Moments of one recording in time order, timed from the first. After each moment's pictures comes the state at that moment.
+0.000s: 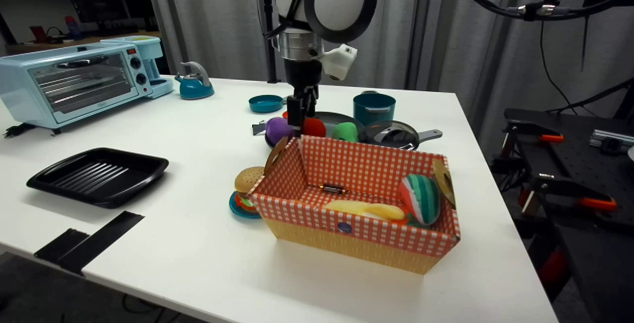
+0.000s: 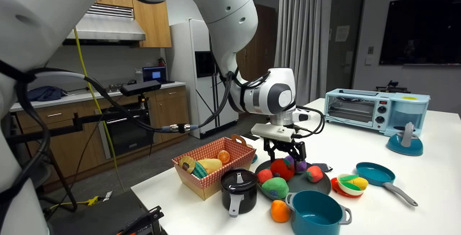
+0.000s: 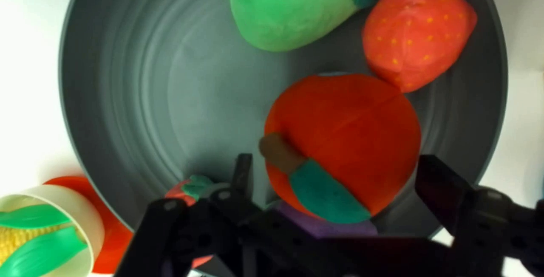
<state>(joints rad) 0.06 0.70 0.00 -1.85 -0.14 2.61 0.02</state>
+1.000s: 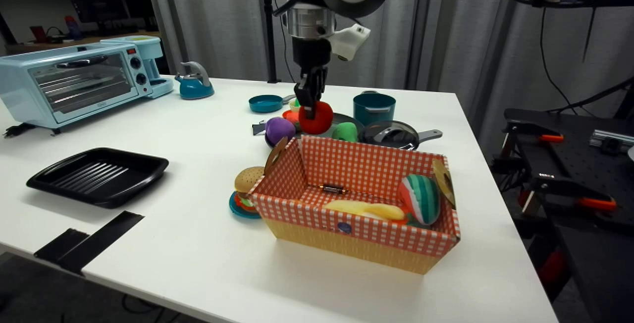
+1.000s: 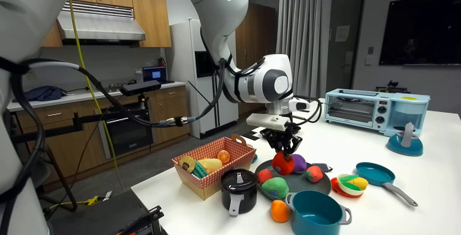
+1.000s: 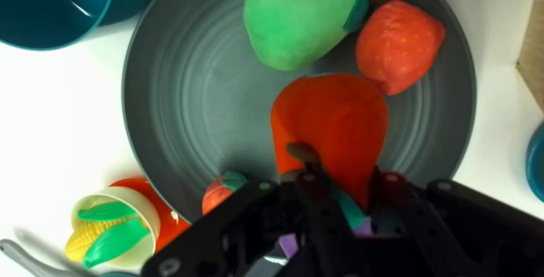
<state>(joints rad) 0.11 0.56 -0.05 -1.97 -0.15 2.61 0.12</state>
